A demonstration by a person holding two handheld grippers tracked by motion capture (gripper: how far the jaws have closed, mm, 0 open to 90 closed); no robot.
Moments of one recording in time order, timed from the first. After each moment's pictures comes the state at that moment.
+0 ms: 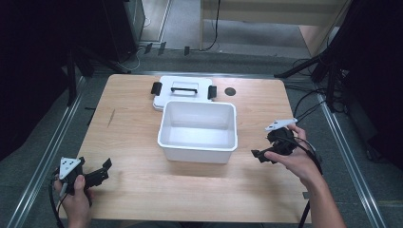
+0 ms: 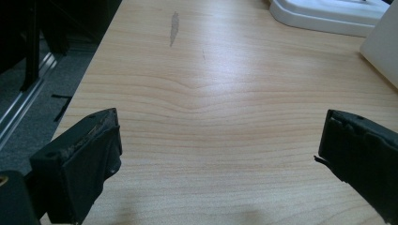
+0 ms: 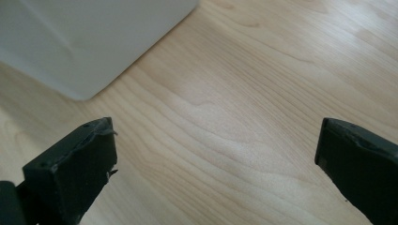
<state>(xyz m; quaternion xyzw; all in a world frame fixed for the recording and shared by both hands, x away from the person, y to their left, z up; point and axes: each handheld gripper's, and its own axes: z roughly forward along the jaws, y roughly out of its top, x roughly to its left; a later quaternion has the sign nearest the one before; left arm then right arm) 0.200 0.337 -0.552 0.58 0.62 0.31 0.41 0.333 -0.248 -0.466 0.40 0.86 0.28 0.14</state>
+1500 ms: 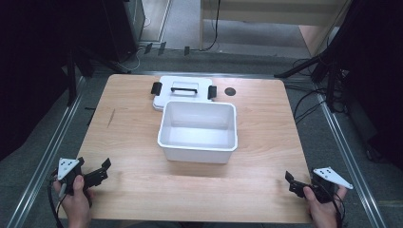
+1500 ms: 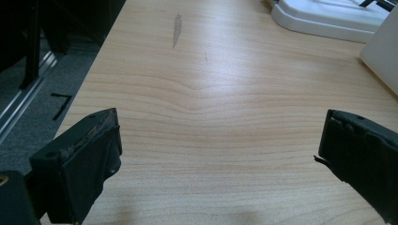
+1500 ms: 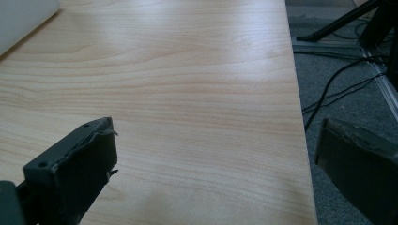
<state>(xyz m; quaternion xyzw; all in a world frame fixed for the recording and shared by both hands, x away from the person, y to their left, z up) 0.199 0.338 -0.552 0.57 0.63 0.31 0.42 0.225 -0.354 -0.547 0.57 0.67 0.40 0.27</state>
